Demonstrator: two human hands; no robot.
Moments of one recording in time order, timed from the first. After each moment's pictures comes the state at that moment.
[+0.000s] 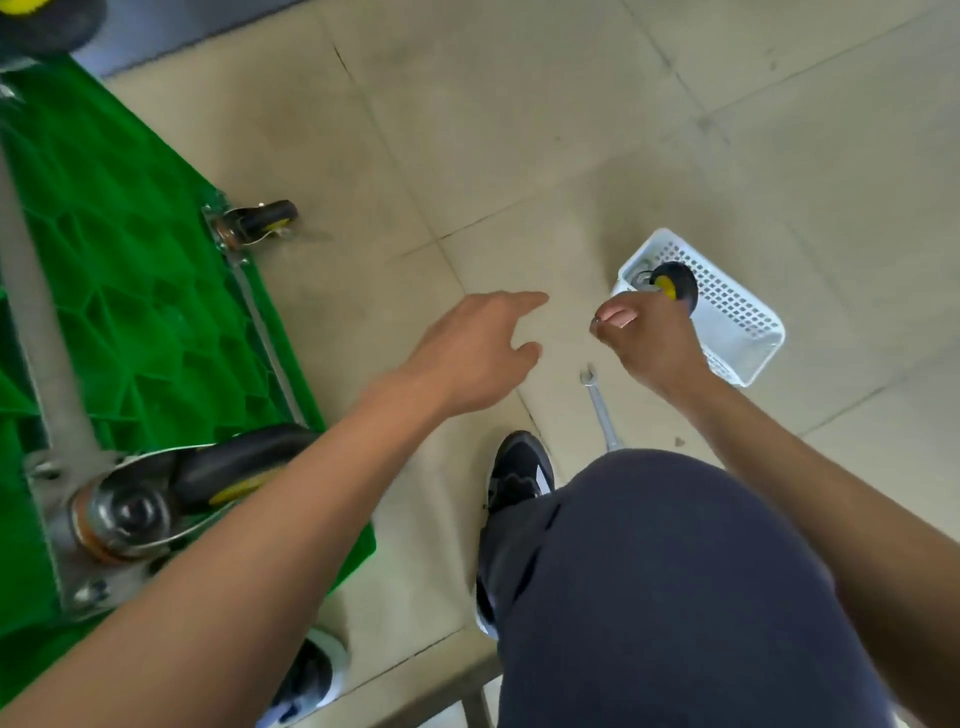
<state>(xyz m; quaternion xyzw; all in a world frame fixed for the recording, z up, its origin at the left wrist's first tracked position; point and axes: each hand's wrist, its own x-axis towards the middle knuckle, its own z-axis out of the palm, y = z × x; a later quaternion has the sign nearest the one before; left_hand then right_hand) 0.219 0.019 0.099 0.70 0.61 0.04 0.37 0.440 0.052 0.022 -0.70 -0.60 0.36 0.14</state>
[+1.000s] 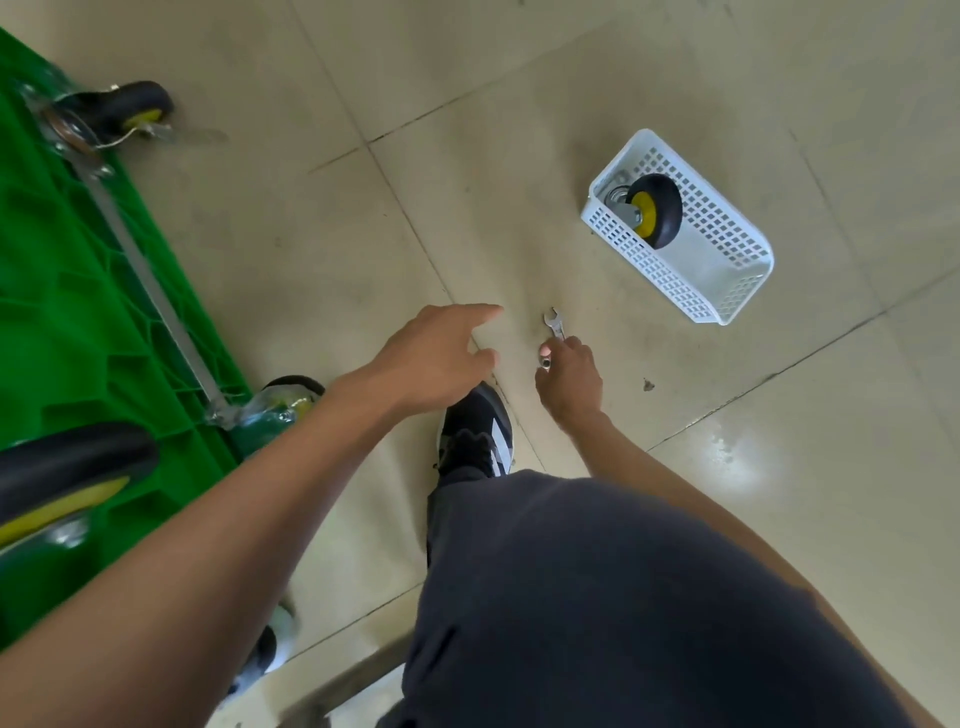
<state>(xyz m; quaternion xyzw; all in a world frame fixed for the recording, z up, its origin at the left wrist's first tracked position) 0.246 0.004 -0.001 0.60 0.61 -0.03 0.51 0.446 -0.026 -0.165 -0.75 -0.59 0.29 -0.04</state>
